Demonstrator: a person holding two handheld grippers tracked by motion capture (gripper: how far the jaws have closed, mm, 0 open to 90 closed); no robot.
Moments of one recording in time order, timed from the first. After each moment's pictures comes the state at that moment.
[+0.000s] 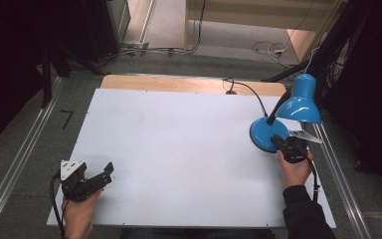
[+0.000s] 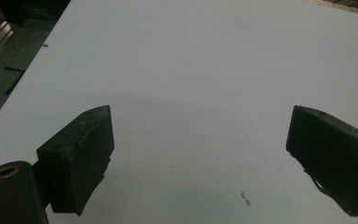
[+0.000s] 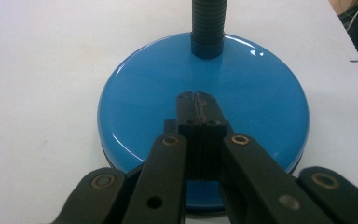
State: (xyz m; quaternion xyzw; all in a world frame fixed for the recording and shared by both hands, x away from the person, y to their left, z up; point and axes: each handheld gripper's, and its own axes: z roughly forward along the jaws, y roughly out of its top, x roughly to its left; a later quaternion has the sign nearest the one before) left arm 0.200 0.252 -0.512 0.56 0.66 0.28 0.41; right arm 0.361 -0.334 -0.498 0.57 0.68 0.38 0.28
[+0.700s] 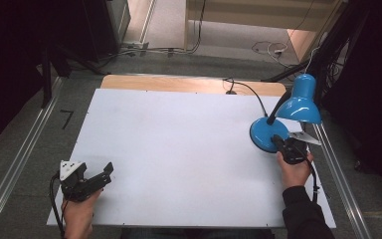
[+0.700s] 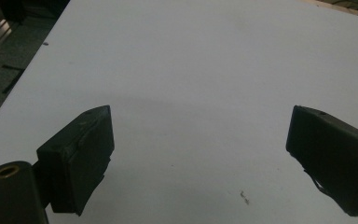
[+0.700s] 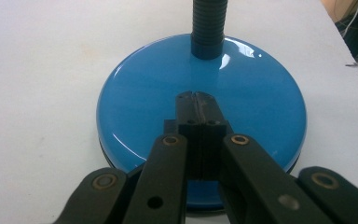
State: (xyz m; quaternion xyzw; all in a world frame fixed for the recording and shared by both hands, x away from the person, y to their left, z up) left arm 0.199 0.253 -0.512 0.56 0.66 0.28 0.42; right arm 0.359 -0.333 -0.500 0.56 0.68 0.38 0.29
